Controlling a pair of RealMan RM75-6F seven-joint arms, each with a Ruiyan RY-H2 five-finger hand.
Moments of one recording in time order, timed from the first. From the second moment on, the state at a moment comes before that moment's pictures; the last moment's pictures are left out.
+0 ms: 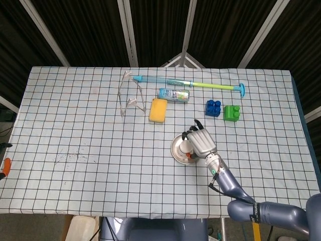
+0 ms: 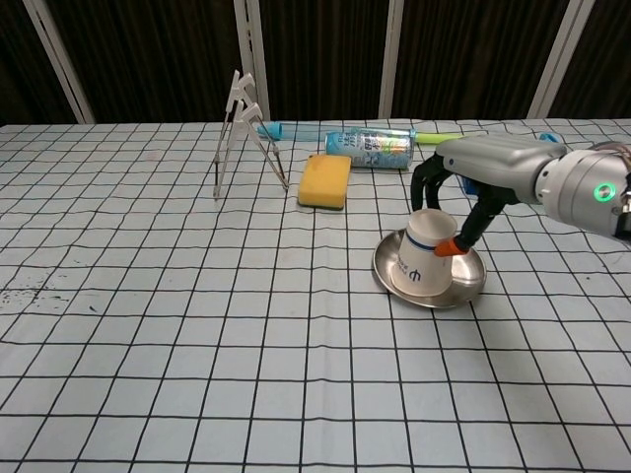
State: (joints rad) left arm -0.08 -1.11 -0.10 -1.55 1.38 1.49 0.07; right arm 0.79 -1.52 0.16 -1.55 -0.97 0.96 -0.46
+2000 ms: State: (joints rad) left arm -0.08 -1.11 -0.10 -1.55 1.38 1.48 0.07; right arm 0.77 -1.54 0.15 -1.53 -1.11 0.92 -0.34
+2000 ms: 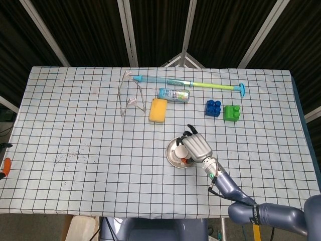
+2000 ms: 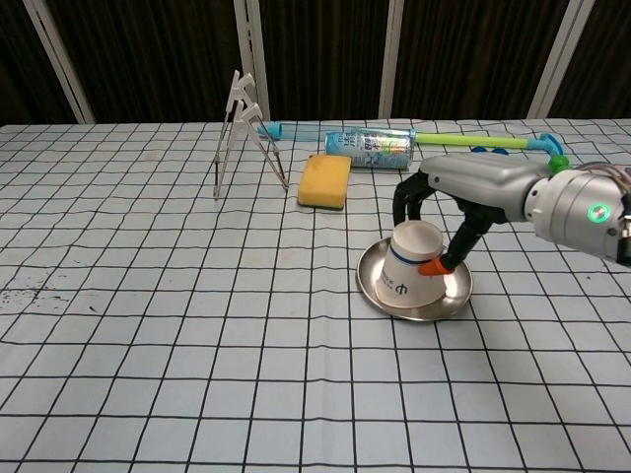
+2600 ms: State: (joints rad) left arm -0.08 -1.11 -0.10 -1.55 1.38 1.49 0.08; right arm 0.81 -1.63 0.18 -1.36 -1.11 0.88 -0.28
